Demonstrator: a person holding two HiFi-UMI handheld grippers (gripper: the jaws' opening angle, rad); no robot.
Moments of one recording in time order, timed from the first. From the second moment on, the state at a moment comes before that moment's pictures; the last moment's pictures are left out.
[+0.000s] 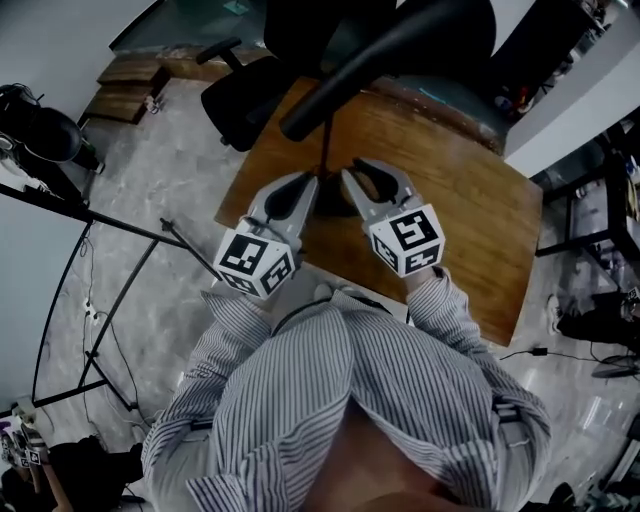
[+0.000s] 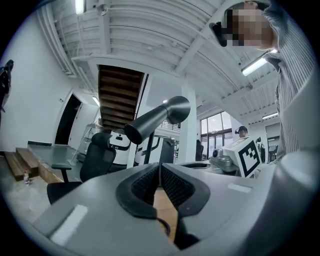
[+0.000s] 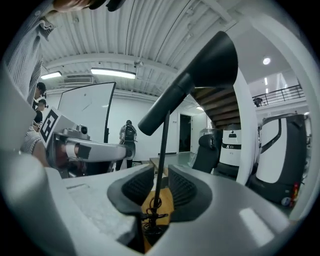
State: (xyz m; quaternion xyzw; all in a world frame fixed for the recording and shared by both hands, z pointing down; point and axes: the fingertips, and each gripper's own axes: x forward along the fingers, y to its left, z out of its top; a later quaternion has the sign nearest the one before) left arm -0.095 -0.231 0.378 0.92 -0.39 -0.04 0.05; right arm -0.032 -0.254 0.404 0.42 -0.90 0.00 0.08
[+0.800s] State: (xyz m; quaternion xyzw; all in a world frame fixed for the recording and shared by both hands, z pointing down) left arm -0.117 -0.275 0.340 0.88 -0.46 0.05 -0.09; right arm -0.075 -0.309 0.415 0.38 -0.92 0.02 0.04
